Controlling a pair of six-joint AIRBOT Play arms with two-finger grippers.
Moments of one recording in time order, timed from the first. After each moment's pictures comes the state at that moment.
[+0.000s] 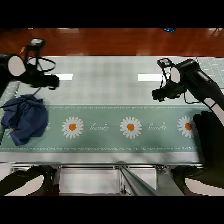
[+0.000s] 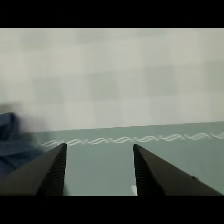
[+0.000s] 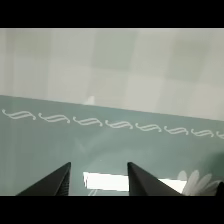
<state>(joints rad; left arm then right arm) -0.08 -1.21 1.21 1.70 -1.16 -1.68 0.30 -1.38 1.22 -1.78 1.29 1.78</state>
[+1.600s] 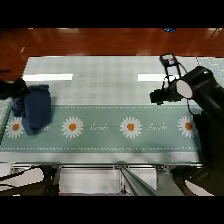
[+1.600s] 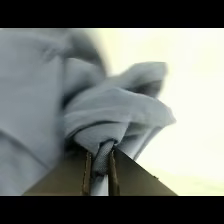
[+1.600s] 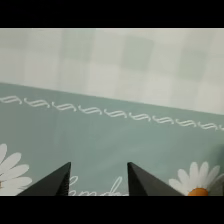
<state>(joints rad) 0.46 -1.35 1.22 1.11 -1.07 -1.35 0.46 -1.10 1.13 -1.87 1.25 1.97</state>
